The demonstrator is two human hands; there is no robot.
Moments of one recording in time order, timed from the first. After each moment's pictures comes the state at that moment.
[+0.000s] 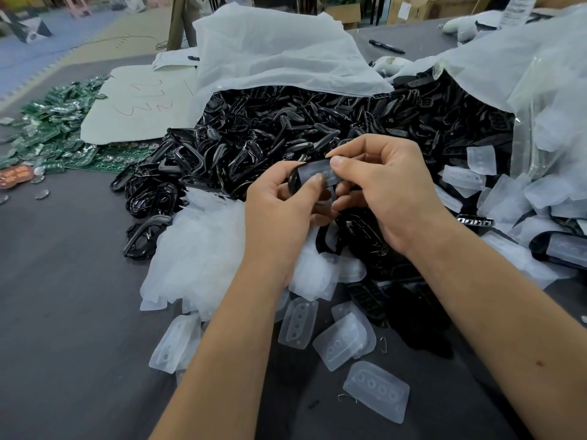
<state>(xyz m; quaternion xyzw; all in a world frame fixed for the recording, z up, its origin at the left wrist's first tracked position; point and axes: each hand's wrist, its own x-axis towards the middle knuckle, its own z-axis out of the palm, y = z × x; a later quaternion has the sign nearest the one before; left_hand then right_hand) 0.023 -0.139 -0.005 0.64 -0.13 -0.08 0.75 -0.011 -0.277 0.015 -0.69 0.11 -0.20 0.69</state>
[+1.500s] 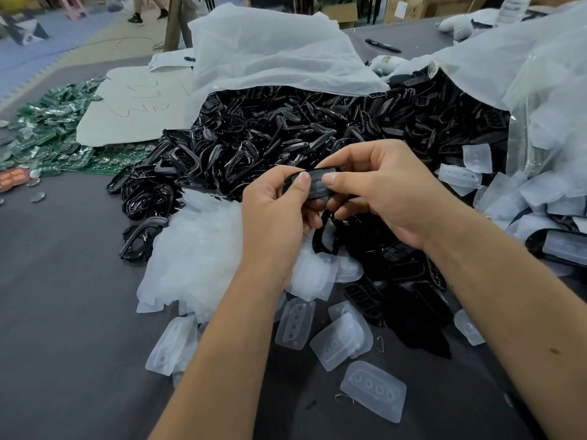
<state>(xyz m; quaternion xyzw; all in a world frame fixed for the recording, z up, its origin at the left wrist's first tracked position) 0.022 -0.140 -0.007 0.65 -0.13 -0.08 0.75 -0.018 -0.290 0.021 -0.72 0.08 -0.08 0.68</state>
